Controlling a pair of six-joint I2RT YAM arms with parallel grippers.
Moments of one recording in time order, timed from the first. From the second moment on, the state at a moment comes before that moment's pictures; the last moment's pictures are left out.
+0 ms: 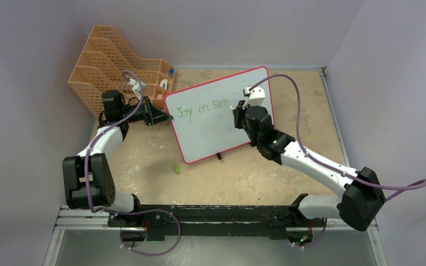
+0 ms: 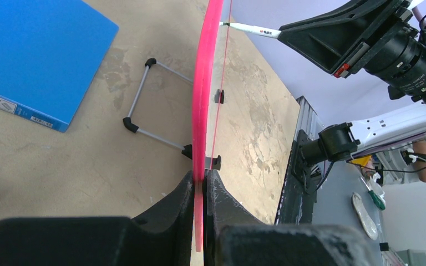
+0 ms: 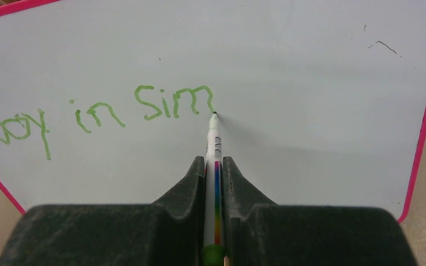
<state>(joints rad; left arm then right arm) 0.13 1.44 0.84 0.19 1.27 -0.33 0.75 1.26 0.91 0.06 0.45 0.31</state>
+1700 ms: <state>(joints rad) 0.13 1.44 0.84 0.19 1.27 -0.33 0.73 1.27 0.92 0.11 0.45 0.28</state>
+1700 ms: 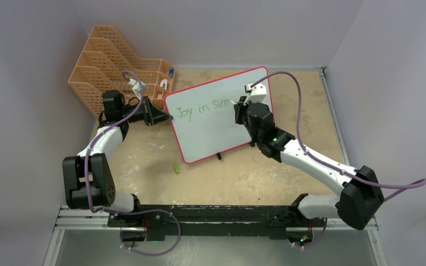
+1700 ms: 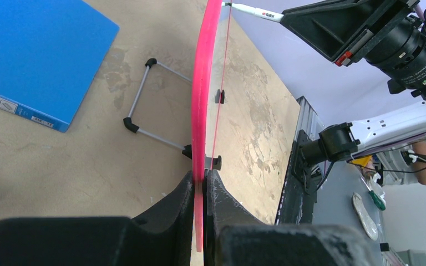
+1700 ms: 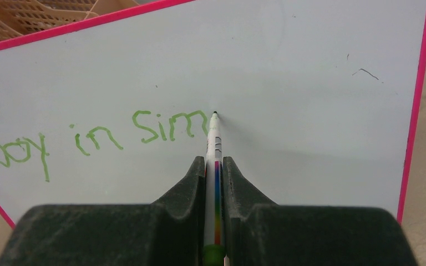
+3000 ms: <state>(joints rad) 0.13 1.44 0.84 0.19 1.26 -0.33 0.73 1.25 0.88 0.03 0.42 0.33</state>
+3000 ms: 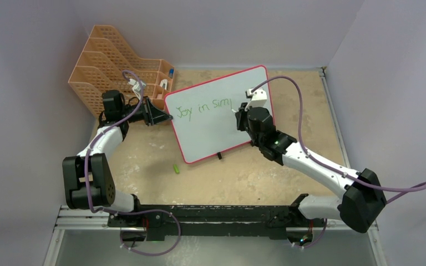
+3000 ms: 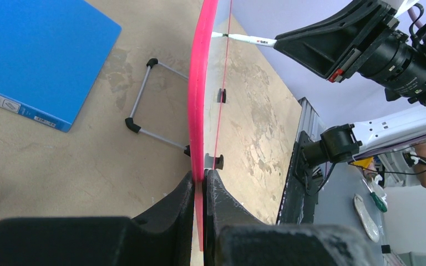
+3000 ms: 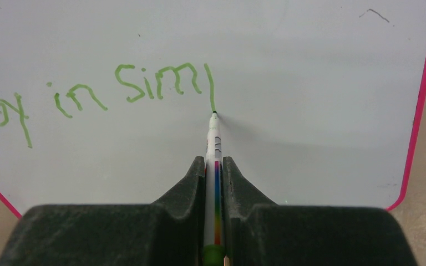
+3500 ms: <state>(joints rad) 0.13 1.44 0.84 0.19 1.26 -0.33 0.72 1.21 0.87 -0.01 0.40 0.34</state>
